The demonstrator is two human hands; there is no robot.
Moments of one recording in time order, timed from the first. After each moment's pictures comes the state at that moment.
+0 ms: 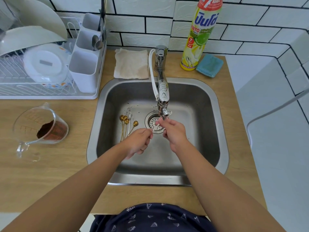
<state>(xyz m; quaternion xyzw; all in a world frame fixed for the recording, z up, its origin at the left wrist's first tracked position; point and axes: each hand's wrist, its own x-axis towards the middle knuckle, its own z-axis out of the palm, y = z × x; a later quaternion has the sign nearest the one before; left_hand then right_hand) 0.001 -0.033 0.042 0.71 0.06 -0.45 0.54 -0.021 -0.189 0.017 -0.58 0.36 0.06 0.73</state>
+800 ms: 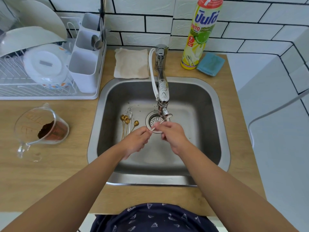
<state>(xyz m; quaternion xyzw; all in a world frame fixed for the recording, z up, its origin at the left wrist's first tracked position) 0.001 -0.023 0.040 0.76 -0.01 -0.42 0.49 -0.027 -0.188 0.019 -0.60 0.31 0.12 0.73</state>
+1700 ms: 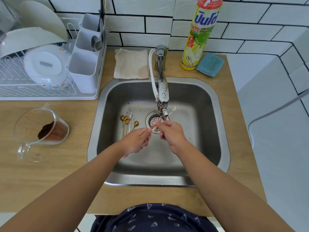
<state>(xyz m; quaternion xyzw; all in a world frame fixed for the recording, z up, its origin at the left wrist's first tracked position) 0.005 -0.023 0.042 0.76 -0.03 -0.43 0.49 -0.021 -0.187 0.015 -0.59 0.33 0.11 0.73</state>
